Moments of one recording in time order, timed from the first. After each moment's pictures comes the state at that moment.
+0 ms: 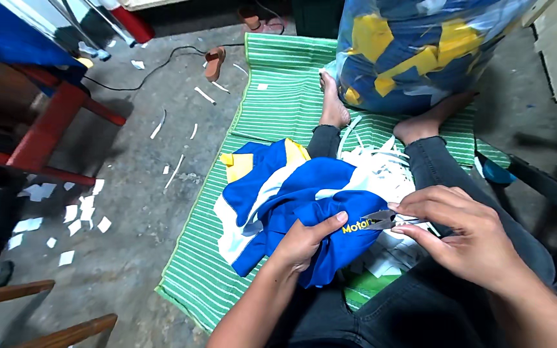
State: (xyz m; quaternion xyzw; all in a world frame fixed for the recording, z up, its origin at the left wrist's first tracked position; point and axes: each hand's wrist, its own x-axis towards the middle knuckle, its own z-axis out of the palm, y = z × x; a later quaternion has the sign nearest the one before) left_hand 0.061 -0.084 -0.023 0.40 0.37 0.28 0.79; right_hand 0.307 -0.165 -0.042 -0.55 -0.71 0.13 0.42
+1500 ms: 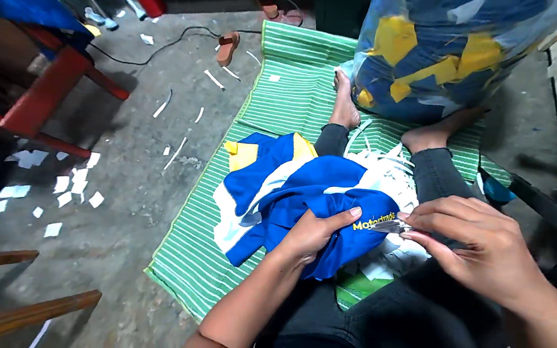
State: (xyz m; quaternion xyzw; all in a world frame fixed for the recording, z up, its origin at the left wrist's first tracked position) left_hand 0.068 -0.080 -0.018 0.40 0.38 0.27 0.79; right_hand 0.309 -0.164 -0.022 -0.54 -0.76 0.08 0.34
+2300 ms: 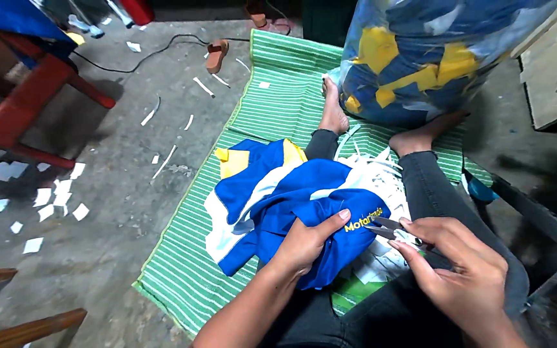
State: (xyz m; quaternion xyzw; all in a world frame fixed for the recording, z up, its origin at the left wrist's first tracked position) left_hand 0.074 -0.088 -0.014 0.40 0.40 0.32 0.76; right_hand 0.277 -0.189 -0.041 -0.61 -0.65 0.02 0.45
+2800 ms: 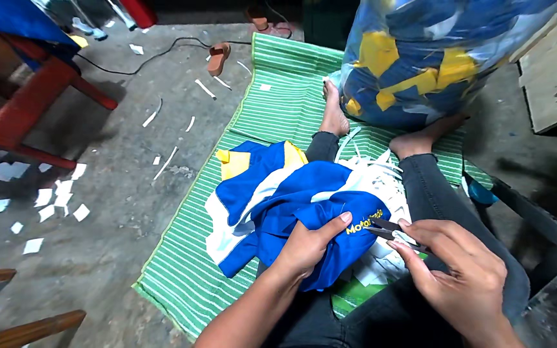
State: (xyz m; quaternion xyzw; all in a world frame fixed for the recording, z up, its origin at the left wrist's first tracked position) left_hand 0.076 -0.090 -0.015 0.40 0.40 0.34 0.75; right_hand 0.274 -0.188 -0.040 -0.62 -0.66 -0.02 0.42
